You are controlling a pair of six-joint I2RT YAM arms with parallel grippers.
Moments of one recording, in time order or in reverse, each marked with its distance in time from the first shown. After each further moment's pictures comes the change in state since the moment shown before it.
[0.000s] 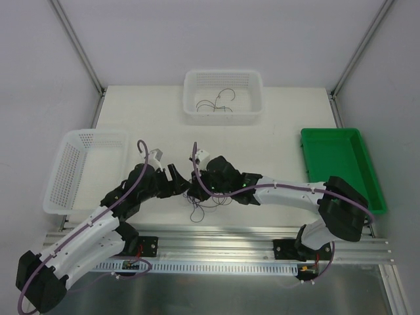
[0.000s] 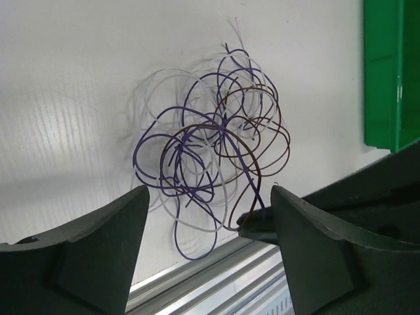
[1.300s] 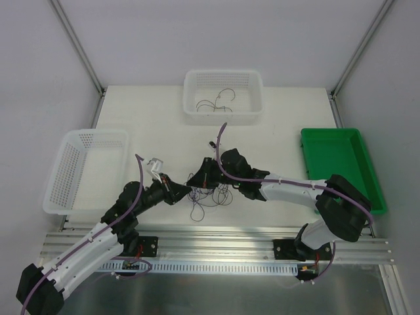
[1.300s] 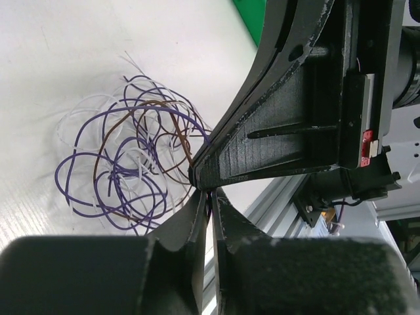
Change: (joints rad) left arm -0.026 -0.259 -0.307 0.476 0.173 0.078; right arm -0.137 -0.018 -0.113 0.251 -0.141 0.513
